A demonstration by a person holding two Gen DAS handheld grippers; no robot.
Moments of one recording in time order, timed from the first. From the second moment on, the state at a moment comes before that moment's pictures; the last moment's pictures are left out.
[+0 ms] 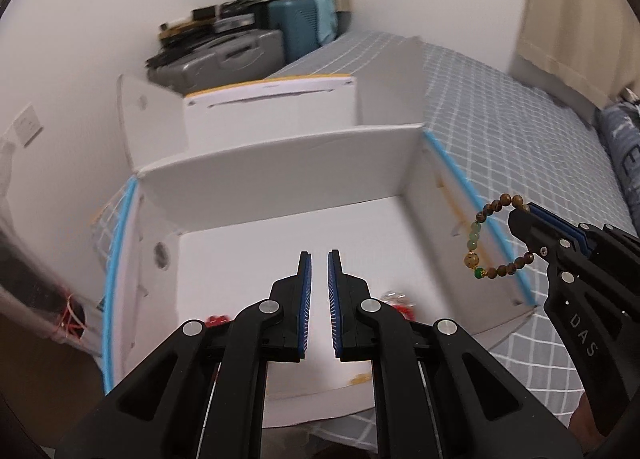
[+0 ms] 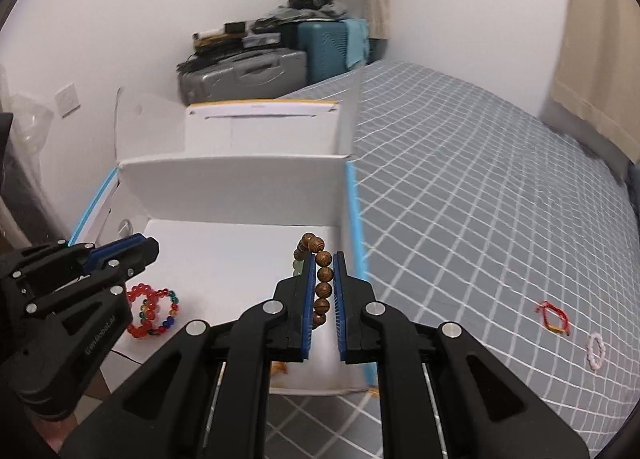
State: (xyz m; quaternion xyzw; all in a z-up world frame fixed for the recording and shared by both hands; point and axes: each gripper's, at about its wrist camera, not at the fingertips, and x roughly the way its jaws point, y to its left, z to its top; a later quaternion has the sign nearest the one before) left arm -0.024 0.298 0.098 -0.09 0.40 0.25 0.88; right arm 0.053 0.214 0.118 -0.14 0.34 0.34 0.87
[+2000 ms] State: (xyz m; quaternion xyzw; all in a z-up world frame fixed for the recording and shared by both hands) left arm 0.007 0.221 0.104 -0.07 0.38 0.21 0.90; right arm 0.089 0.084 0.119 -0.10 0.34 0.23 0.91
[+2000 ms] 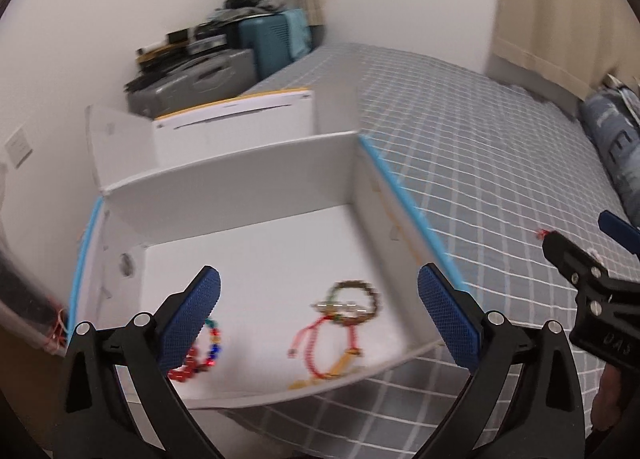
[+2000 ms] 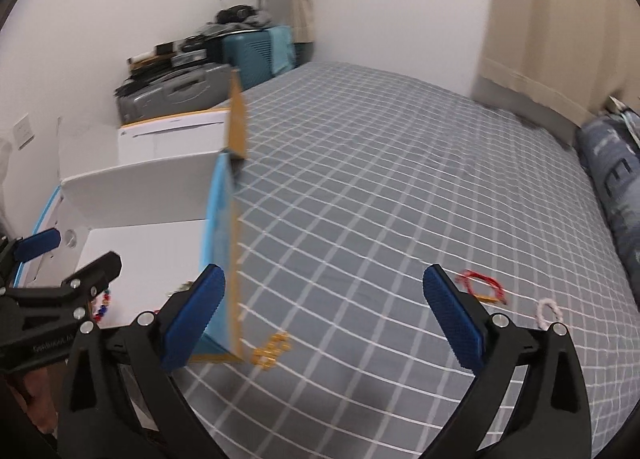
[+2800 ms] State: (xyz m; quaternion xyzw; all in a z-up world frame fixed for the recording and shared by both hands) left arm 0.084 0.040 0.021 -0.04 0.41 0.14 0.90; right arm 0.136 -0.119 0.090 -0.04 0.38 0.05 0.92
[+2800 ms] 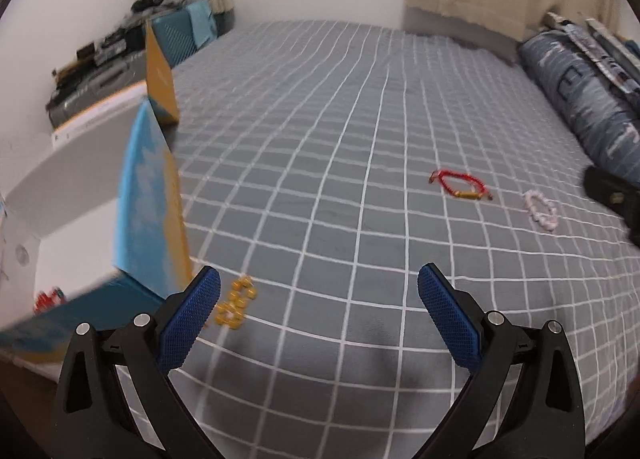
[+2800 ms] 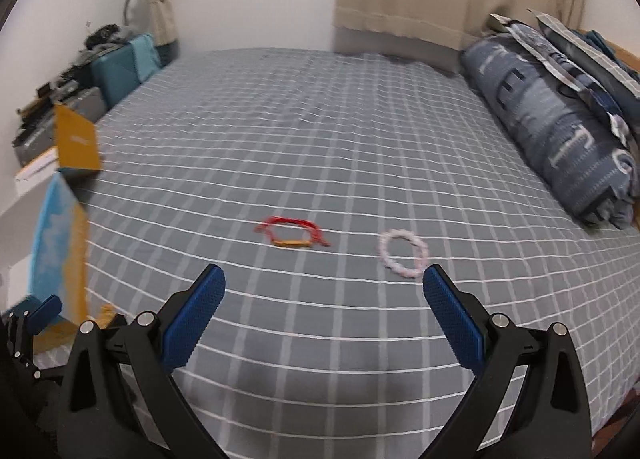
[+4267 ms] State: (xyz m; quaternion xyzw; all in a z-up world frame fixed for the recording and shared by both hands) left arm 0.129 0.091 -0.068 -0.15 0.42 0.32 0.84; right arm 0.287 -0.204 -0.031 -0.01 0.46 0.09 0.88
